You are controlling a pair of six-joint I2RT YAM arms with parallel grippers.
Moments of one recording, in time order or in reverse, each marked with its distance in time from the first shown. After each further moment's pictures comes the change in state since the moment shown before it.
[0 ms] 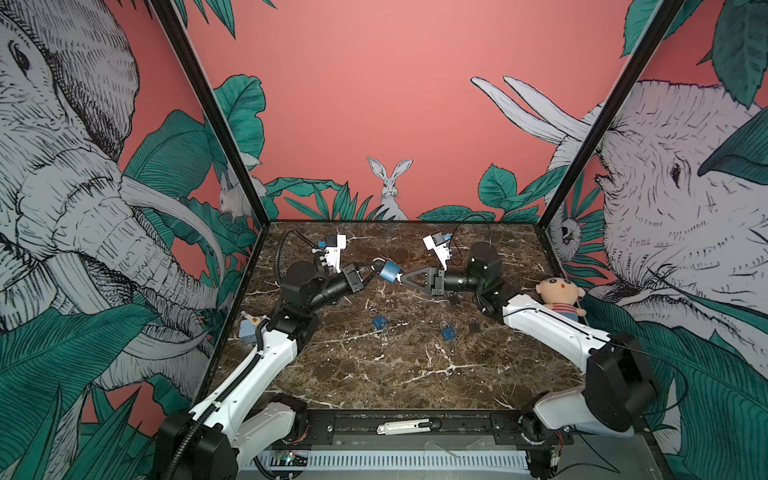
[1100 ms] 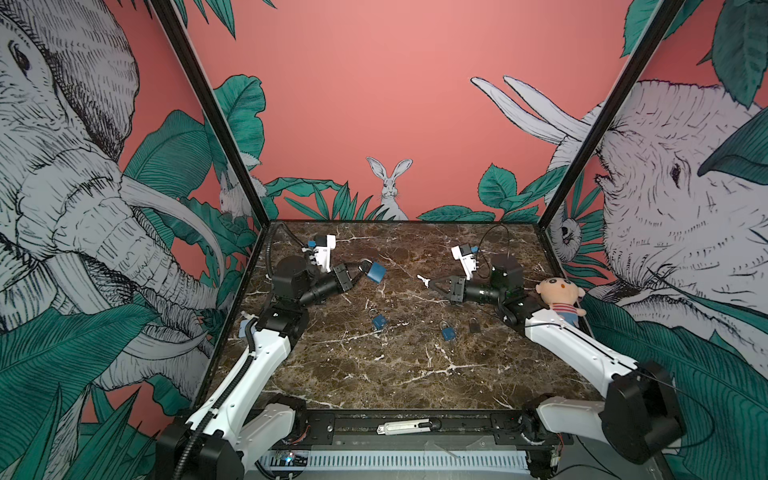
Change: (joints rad) left arm 0.049 0.006 0.047 -0.277 0.032 0.193; right arm -0.157 -0.209 -0.157 -0.337 0.211 -0.138
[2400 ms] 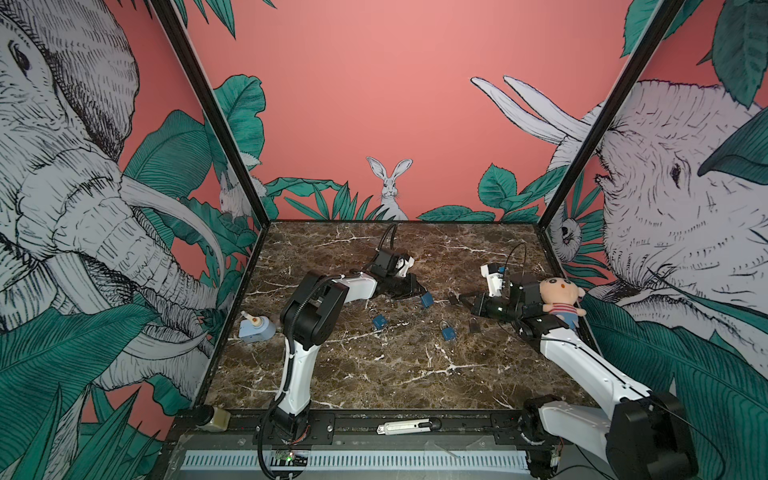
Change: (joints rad) left arm -0.277 1.086 0.550 -0.023 -0.029 0.138; right arm -0.167 -0.103 -0.191 -0.132 0.190 -0.064
